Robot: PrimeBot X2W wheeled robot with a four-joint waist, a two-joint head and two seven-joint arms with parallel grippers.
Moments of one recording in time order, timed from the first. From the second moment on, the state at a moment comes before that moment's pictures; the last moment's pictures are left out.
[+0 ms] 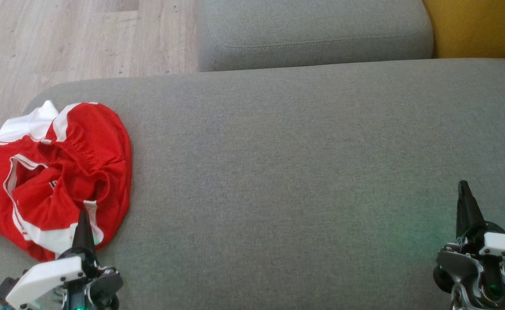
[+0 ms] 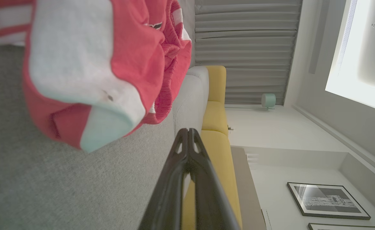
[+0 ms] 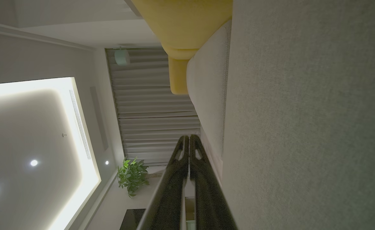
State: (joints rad) left arm -0.06 0.05 0.07 0.27 -1.62 -0.12 0.11; right arm -0.06 -0.04 -0.13 0.28 1.61 0.13 0.11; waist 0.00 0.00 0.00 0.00
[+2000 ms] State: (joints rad) left arm -0.06 0.05 0.07 0.27 -1.62 -0.12 0.11; right arm -0.06 -0.04 -0.13 0.28 1.61 0.13 0.11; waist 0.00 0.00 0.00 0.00
